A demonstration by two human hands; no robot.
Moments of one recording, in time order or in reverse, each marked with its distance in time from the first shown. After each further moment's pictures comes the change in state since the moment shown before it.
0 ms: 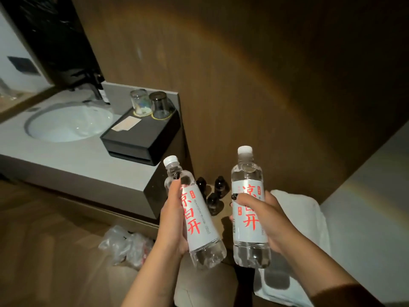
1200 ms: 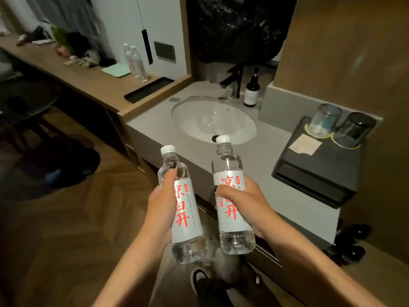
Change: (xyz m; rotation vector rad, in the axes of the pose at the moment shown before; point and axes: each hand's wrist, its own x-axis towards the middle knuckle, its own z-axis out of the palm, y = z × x) left_hand 0.028 0.334 -0.378 0.206 0.513 0.203; right_hand 0.115 -0.005 0.532 -0.253 -0.384 -0.083
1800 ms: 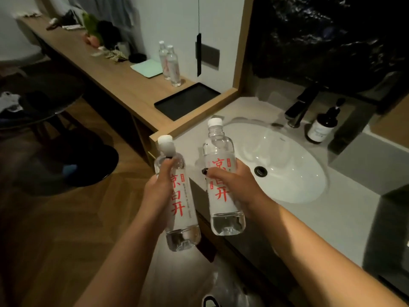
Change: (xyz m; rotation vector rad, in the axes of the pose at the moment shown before) left_hand 0.214 0.146 -0.073 -0.004 0.098 0.118; right_hand 0.246 -0.103 0.147 -0.039 -0.152 -0.043
